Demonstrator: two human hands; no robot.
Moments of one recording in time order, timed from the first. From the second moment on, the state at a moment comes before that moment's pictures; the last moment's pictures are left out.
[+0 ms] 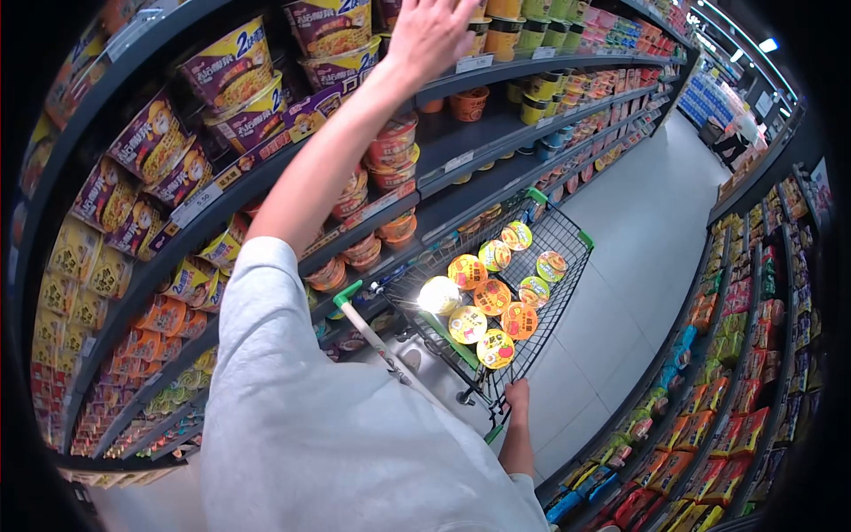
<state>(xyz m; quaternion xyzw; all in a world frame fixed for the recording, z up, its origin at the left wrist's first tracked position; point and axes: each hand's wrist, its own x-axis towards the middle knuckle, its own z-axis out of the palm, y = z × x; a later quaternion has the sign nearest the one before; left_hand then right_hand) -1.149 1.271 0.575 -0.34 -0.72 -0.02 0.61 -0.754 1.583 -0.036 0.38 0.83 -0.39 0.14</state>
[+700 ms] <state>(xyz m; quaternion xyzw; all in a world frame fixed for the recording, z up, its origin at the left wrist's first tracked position) -1.224 1.261 0.570 -0.16 -0.77 0.10 0.61 -0.756 1.588 -0.063 0.39 0.78 -0.47 0.13</state>
